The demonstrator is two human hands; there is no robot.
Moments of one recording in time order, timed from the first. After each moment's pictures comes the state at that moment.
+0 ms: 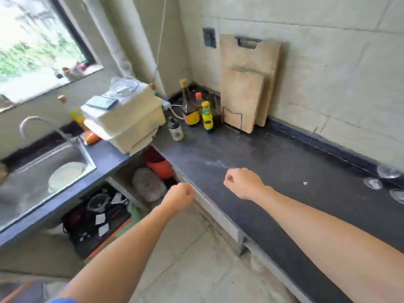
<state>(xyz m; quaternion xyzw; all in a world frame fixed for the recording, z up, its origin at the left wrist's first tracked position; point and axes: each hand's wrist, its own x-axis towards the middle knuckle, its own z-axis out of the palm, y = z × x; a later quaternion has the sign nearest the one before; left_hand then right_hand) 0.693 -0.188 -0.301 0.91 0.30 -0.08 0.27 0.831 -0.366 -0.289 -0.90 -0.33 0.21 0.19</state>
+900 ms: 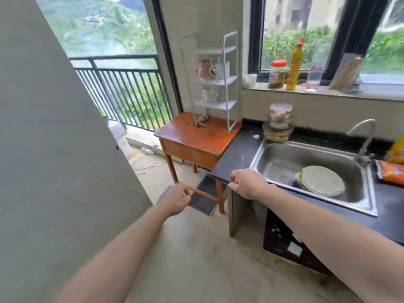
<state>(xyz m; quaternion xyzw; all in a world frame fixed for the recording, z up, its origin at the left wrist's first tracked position) 0.023 0.117 -0.212 0.60 0.77 0.12 0.20 0.248 0.210 -0.206 -0.50 -0.85 0.17 0.05</state>
